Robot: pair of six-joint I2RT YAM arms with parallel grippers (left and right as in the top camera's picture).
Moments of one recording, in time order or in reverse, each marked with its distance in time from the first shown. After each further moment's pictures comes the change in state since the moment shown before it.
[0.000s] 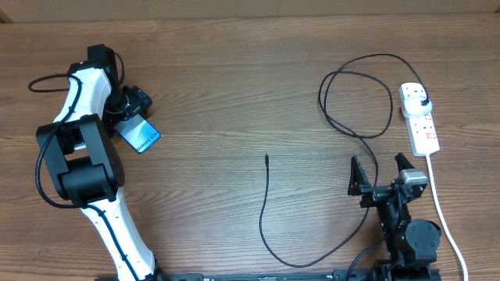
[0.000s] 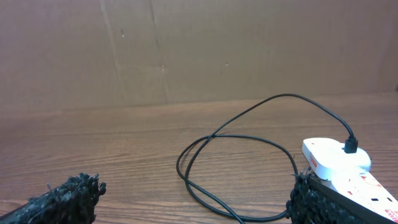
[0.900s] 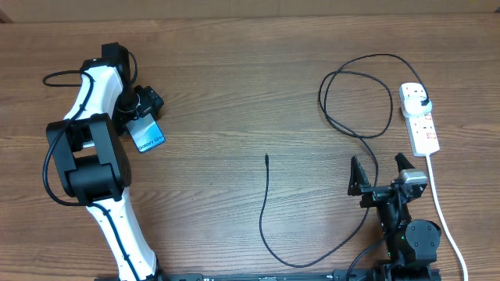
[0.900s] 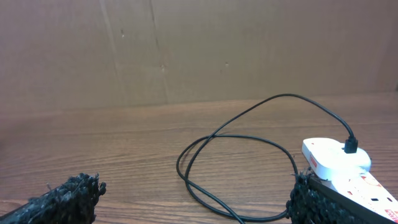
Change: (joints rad) left arm -0.059 0.000 0.000 -0.019 0.014 0.020; right arm 0.000 0.000 0.000 0.000 0.000 0.000
